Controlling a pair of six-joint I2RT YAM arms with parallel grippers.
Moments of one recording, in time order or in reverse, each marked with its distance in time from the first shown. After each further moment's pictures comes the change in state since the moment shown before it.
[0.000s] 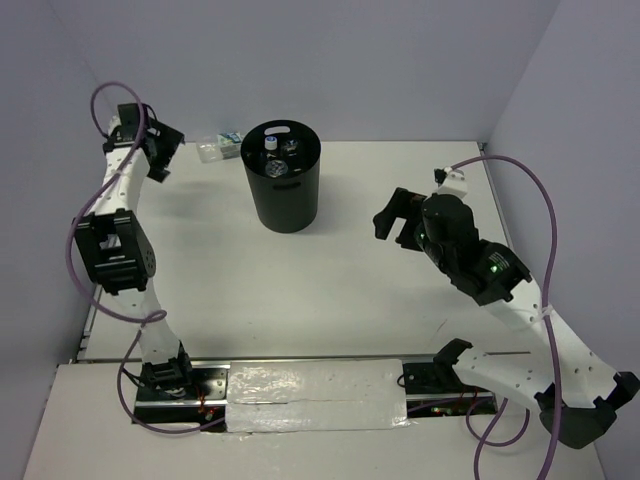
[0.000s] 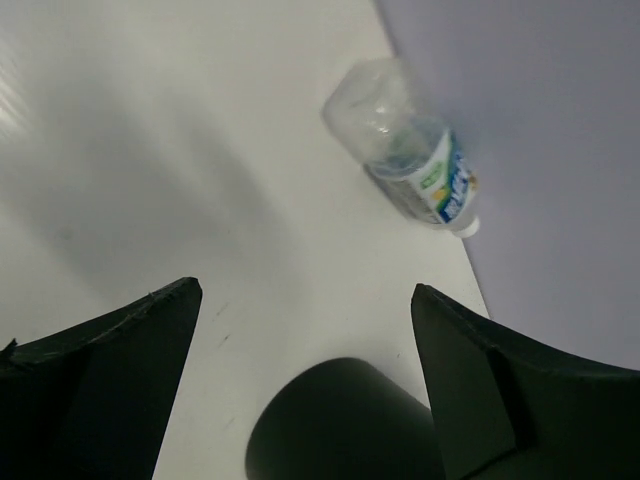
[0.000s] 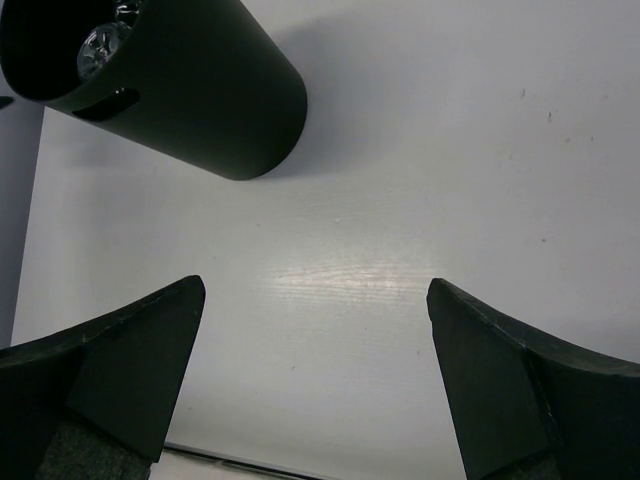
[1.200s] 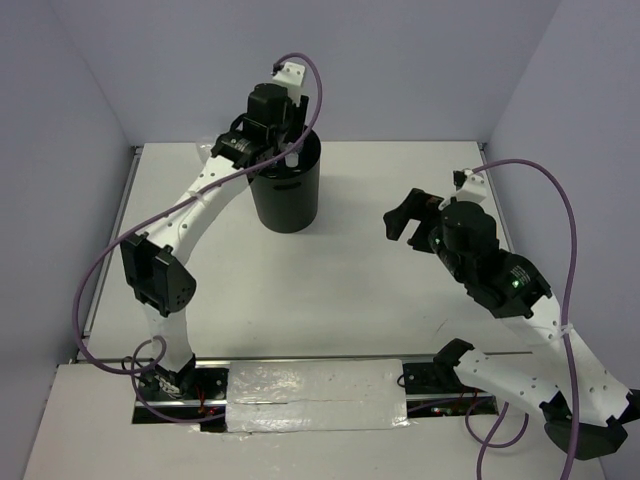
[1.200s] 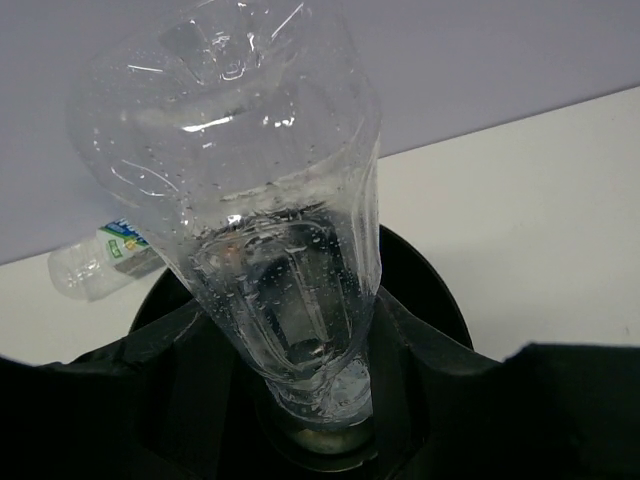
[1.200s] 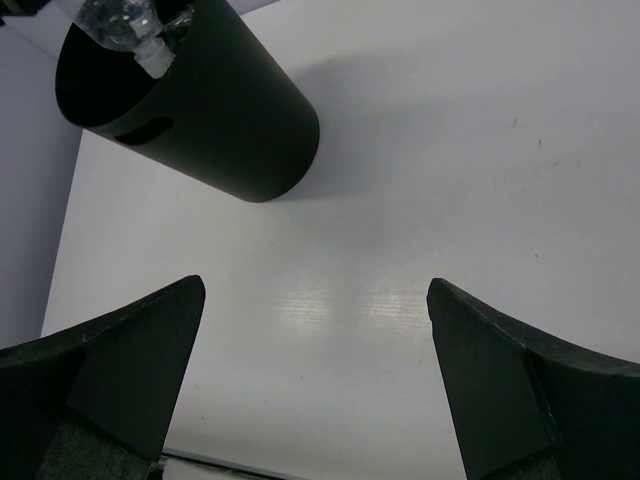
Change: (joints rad) left arm -0.701 -0.074 0.135 0.217 -0.229 0.919; right arm 0.002 -0.075 0.019 -0.013 0.023 -0.011
